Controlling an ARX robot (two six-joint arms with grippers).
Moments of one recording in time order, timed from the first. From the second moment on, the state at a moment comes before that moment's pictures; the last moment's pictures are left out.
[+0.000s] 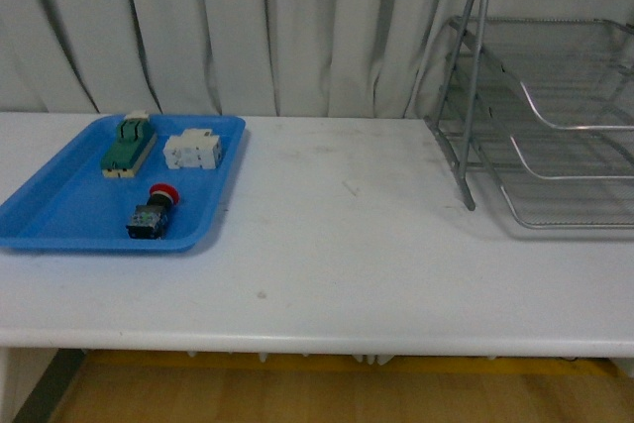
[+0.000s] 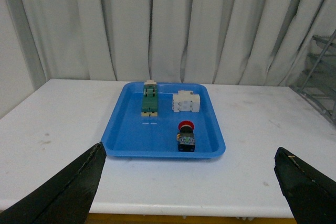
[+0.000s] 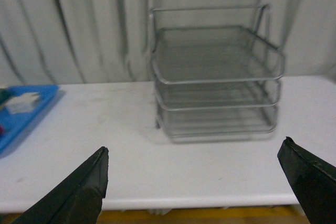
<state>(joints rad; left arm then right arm) 0.00 0.01 0.01 0.00 0.00 -0.01 0.00 0.01 0.01 -0.01 -0.01 0.01</state>
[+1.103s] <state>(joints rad) 0.00 0.01 0.01 0.00 0.00 -0.01 -0.61 1.95 0.64 1.27 -0.48 1.26</state>
